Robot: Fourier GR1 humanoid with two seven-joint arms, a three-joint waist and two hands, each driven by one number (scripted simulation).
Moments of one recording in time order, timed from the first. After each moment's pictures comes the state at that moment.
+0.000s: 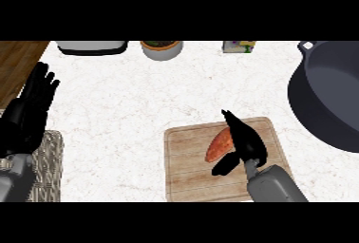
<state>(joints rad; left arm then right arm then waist) -0.18 0.47 -0.08 -1.64 0.28 0.31 0.16 -0.27 -0.14 0.41 -1.39 0.59 0.07 0.69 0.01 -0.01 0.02</state>
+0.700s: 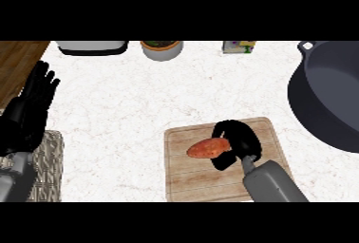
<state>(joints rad) -0.19 0.46 -0.06 -1.64 0.26 0.30 0.18 -0.32 -0.14 0.42 -1.26 0.66 0.07 0.50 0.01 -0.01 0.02</state>
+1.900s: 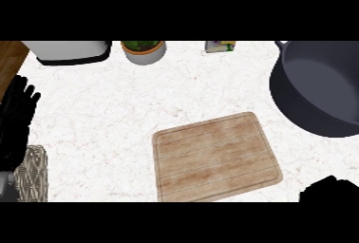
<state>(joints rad) -0.05 0.49 -0.02 -1.73 0.28 0.35 0.19 0.31 -0.88 0.31 -2.01 0.32 -0.06 -0.42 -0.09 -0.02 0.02</state>
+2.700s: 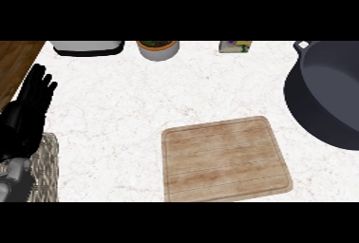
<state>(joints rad) -0.15 0.46 -0.07 -1.69 0.27 0.33 0.20 0.34 -0.95 -0.31 -1.77 -0.26 0.13 -0.51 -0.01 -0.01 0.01</state>
